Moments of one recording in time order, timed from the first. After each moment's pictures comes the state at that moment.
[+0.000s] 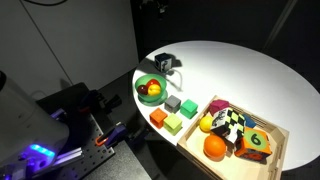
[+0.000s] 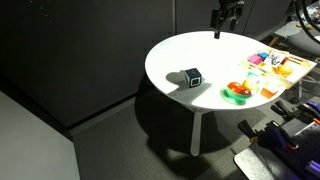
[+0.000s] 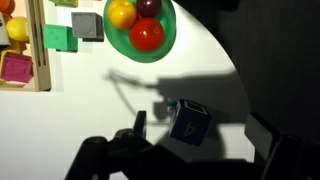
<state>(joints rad) 0.08 0.06 0.11 -2.05 -0.05 2.01 0.09</state>
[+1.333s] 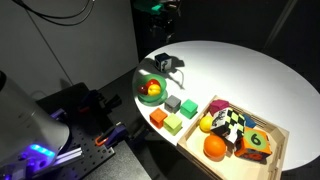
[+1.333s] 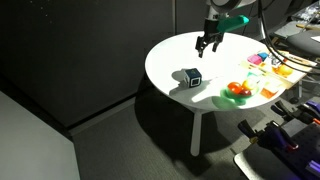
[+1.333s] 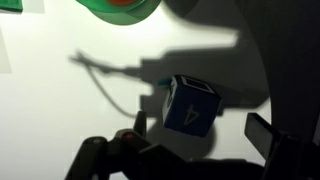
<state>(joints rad) 0.08 0.32 0.10 -2.03 -0.01 2.34 0.09</state>
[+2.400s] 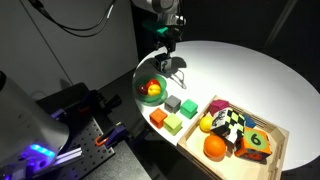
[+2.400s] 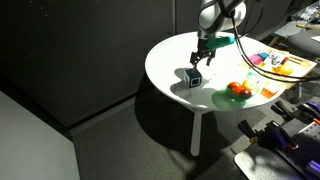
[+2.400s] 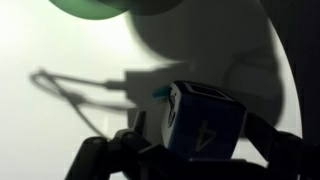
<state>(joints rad) 0.08 0.58 0.09 -1.88 0.06 2.37 0.09</state>
